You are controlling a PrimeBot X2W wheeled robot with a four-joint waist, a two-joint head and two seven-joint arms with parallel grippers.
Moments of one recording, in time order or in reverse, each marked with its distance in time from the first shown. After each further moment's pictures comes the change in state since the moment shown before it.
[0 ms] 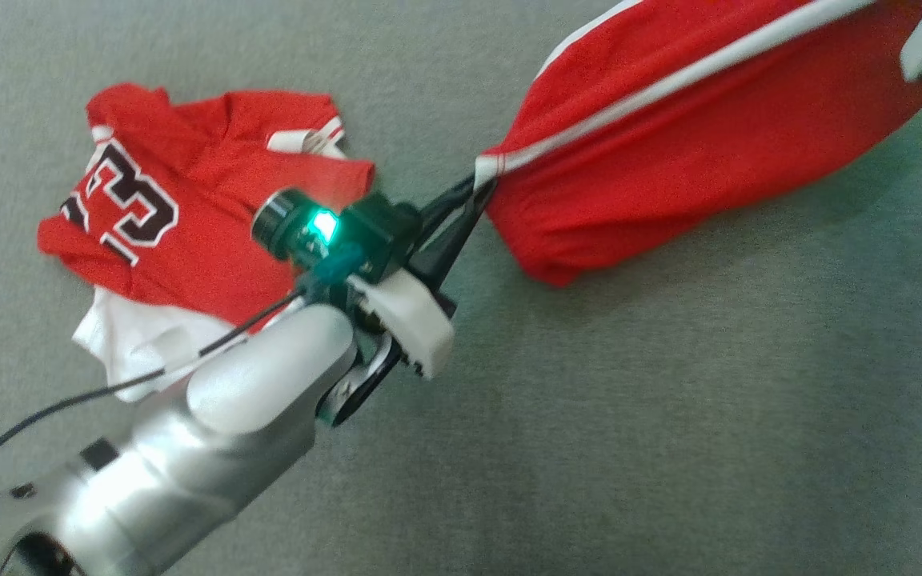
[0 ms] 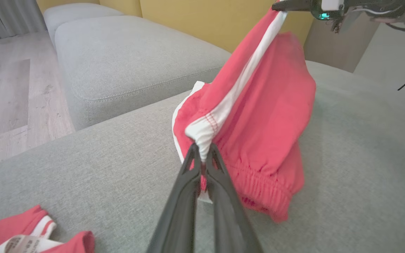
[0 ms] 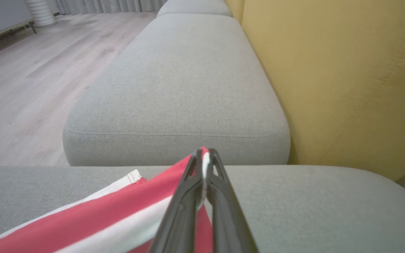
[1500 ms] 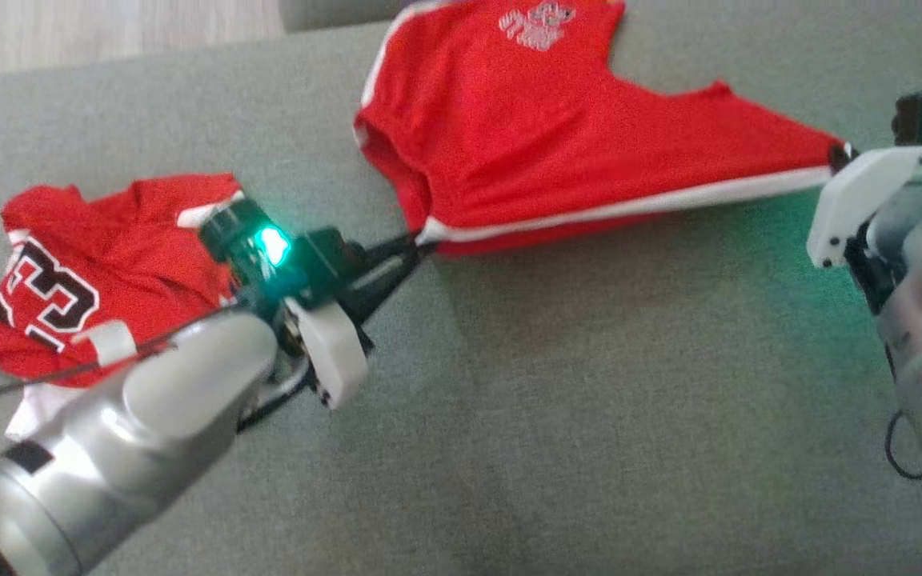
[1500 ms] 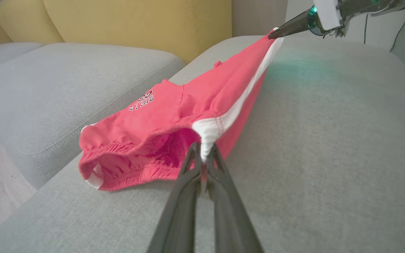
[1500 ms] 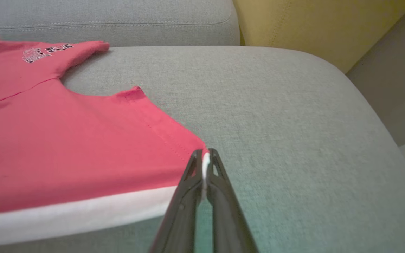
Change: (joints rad) left arm -0.063 0.113 -0.135 0.140 0.062 -0.239 -0.047; right arm 0.083 0.024 0.018 0.407 -0.123 0.000 -0.106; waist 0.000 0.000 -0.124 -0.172
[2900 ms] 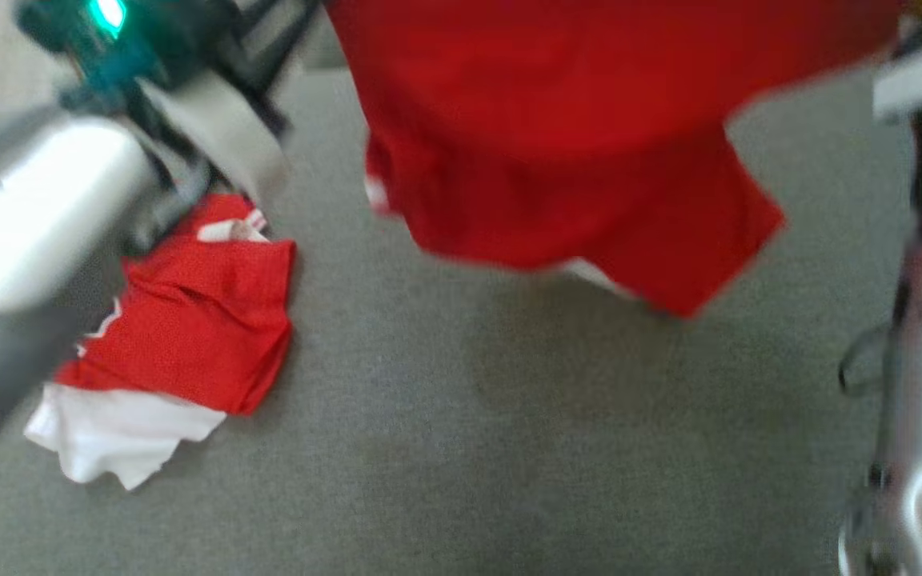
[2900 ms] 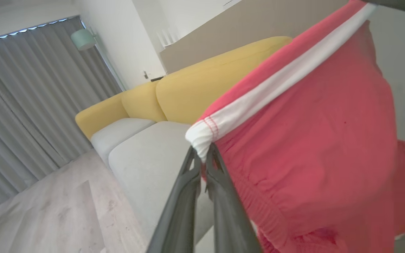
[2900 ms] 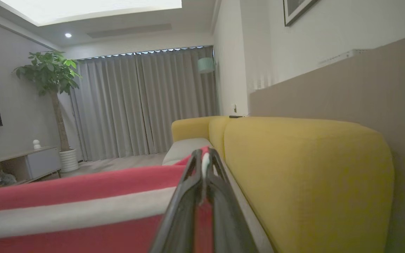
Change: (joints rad) left arm -0.140 0.128 0.297 -0.254 0.018 0.123 0.172; right arm 0.286 0.176 -0.084 -1.163 0.226 0.000 0.052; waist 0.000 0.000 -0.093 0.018
